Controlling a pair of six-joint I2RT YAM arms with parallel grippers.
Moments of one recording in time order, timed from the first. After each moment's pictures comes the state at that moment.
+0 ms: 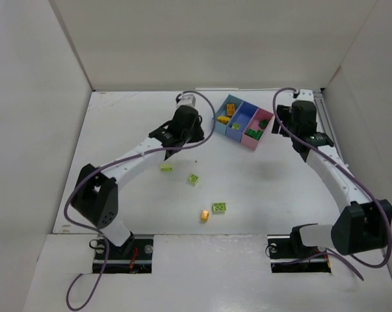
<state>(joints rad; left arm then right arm) -0.66 1.54 1.16 -0.29 -0.22 -0.65 0.17 1.34 1.09 -0.29 0.27 0.16</state>
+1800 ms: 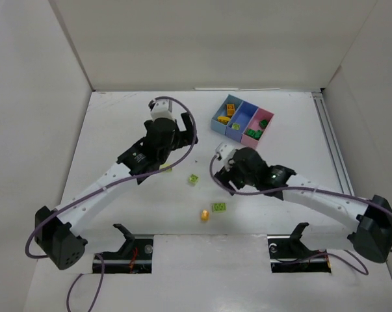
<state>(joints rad) -0.72 1.23 1.12 -0.23 -0.38 -0.55 0.78 1.17 0.84 -0.38 0.13 -0.07</state>
